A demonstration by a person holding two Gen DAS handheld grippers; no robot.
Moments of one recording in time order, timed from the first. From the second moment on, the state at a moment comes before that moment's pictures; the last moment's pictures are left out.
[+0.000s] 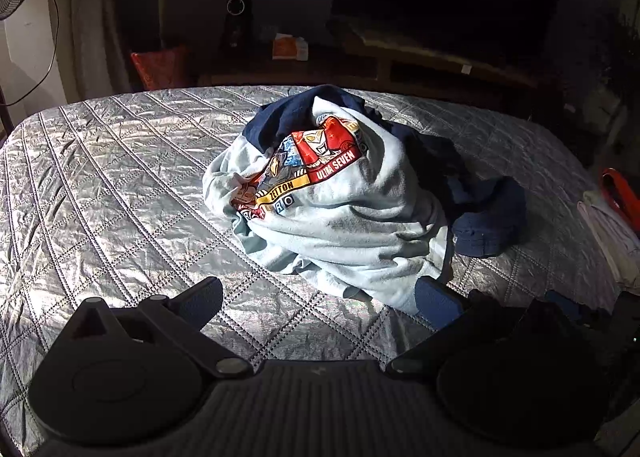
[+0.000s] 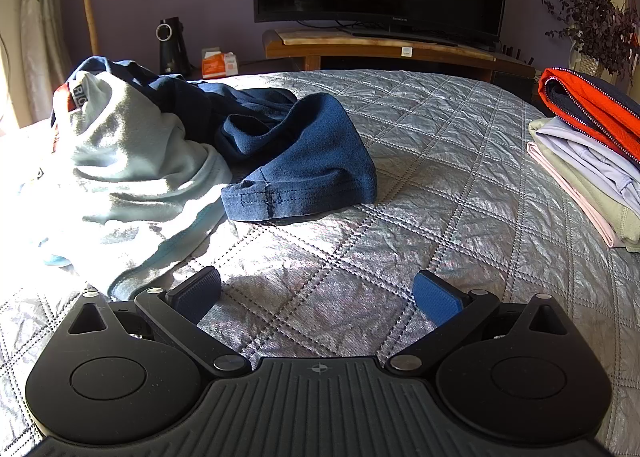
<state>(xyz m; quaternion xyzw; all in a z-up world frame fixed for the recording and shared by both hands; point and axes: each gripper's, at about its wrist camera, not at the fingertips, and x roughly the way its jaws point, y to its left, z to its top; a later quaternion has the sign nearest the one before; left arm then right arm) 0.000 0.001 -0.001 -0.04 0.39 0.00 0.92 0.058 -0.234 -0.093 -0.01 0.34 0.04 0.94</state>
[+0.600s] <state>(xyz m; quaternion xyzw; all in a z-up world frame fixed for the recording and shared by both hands) 0.009 0.015 -0.019 -0.07 0.47 0.04 0.88 0.058 -0.234 -0.093 -0.01 0.34 0.04 0.94</state>
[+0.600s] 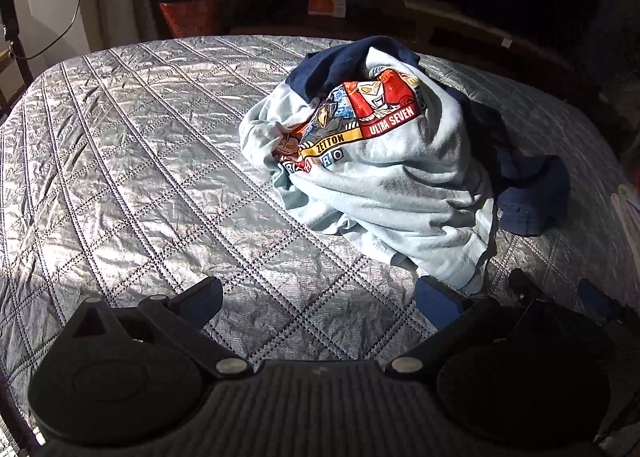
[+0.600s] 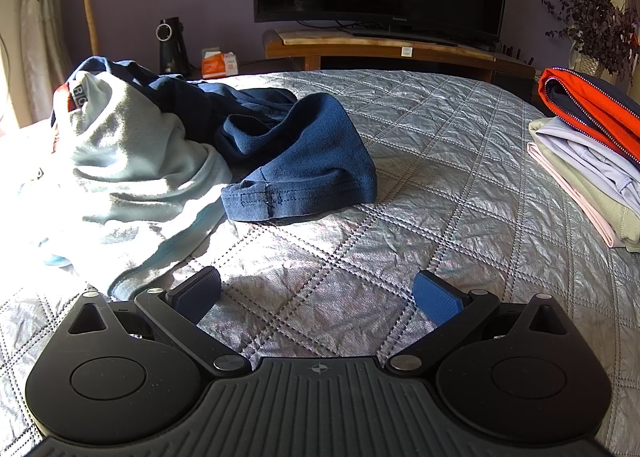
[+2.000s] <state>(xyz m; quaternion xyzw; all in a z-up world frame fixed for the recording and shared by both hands) -0.005 -0.006 0.014 -0.07 0.51 0.01 0.86 0.057 -0.234 -0.093 -0.01 0.34 0.04 0.94</state>
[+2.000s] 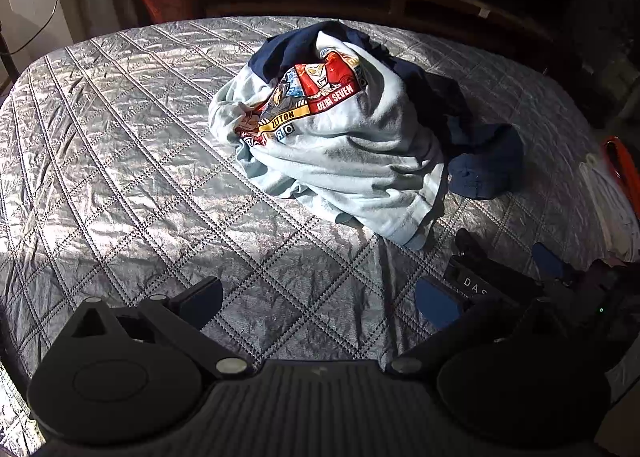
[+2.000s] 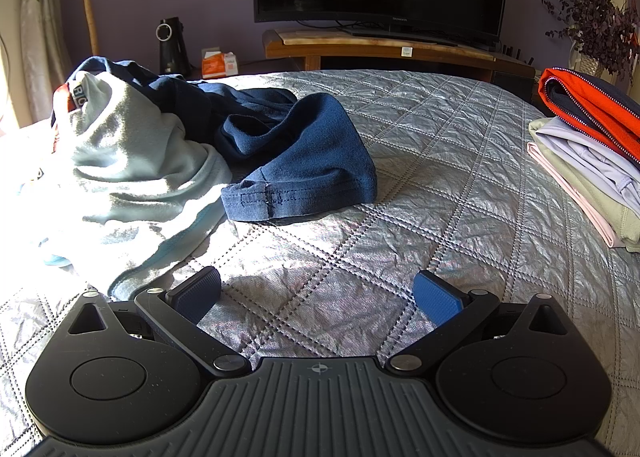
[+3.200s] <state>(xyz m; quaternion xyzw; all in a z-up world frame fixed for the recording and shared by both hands) 0.005 0.000 0.006 -0.07 0.52 0.03 0.85 0.057 -0.234 -0.093 -0.01 0.34 0.04 0.94</state>
